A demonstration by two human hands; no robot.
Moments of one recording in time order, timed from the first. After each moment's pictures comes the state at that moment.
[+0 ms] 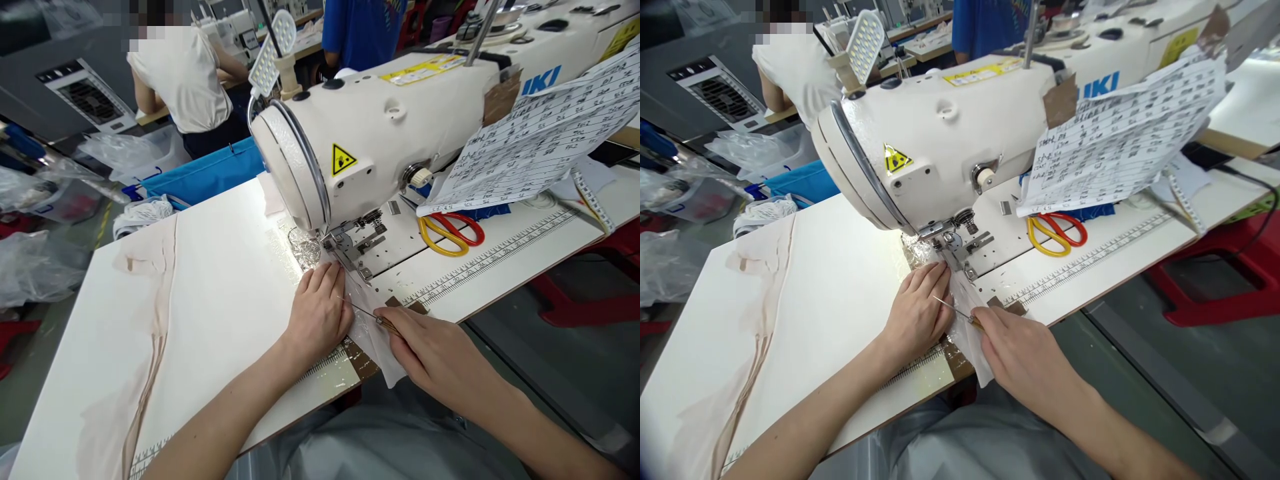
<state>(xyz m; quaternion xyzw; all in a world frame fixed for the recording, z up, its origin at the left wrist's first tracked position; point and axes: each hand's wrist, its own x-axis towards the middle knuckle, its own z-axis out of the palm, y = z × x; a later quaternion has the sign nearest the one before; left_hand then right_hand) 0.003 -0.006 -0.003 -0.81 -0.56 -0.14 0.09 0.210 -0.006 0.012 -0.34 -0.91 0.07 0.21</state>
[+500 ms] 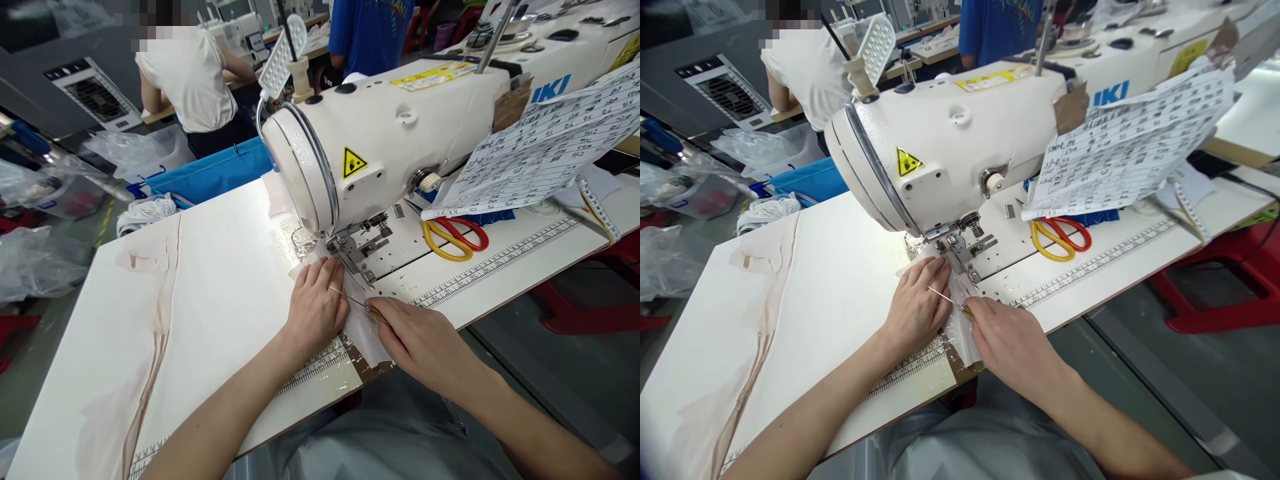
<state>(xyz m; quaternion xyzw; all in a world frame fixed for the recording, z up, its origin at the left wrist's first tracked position) -0.005 0.003 -0.003 -0.81 -0.57 -0.14 0.08 0.194 0.008 0.009 -0.35 -0.91 0.09 0.19</state>
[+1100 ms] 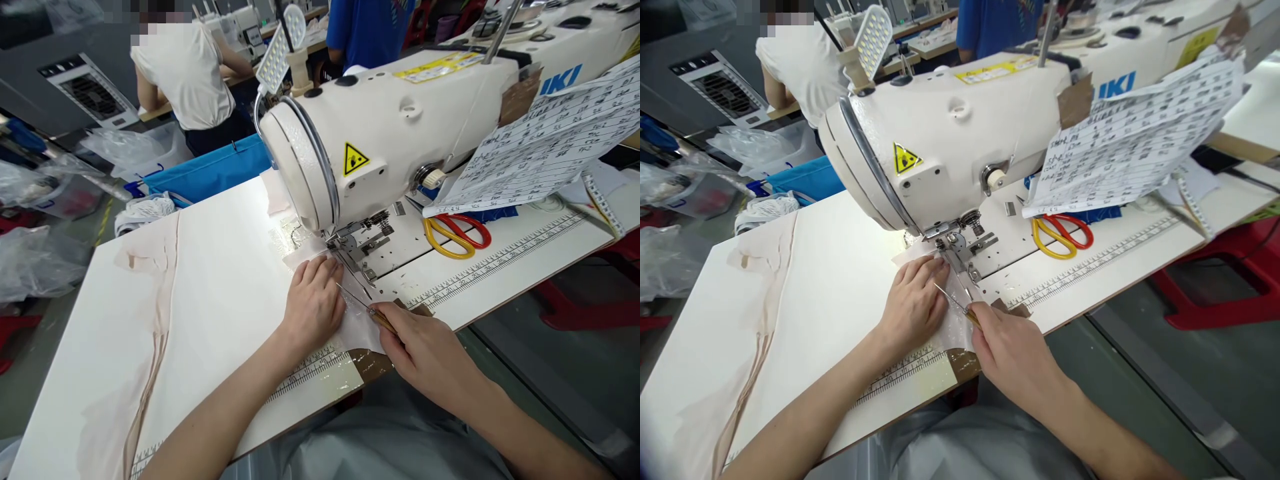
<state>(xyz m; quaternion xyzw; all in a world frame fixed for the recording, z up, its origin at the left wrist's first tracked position) -0.011 0.003 0.002 -0.81 -0.56 -0.13 0.09 0.194 -0.005 0.008 -0.40 -0.88 0.18 0.19</state>
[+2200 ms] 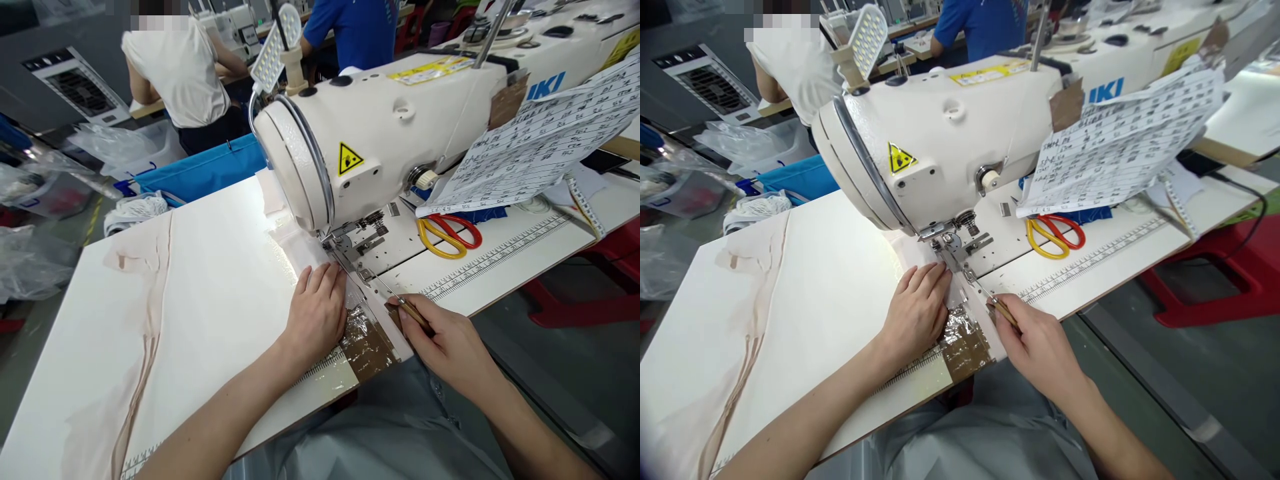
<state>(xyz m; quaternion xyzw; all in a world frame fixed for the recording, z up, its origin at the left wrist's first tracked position) 0.001 -0.006 0.000 -0.82 -0.56 -0.09 0.09 0.224 0.002 0.000 -0.46 -0.80 0.27 0.28</state>
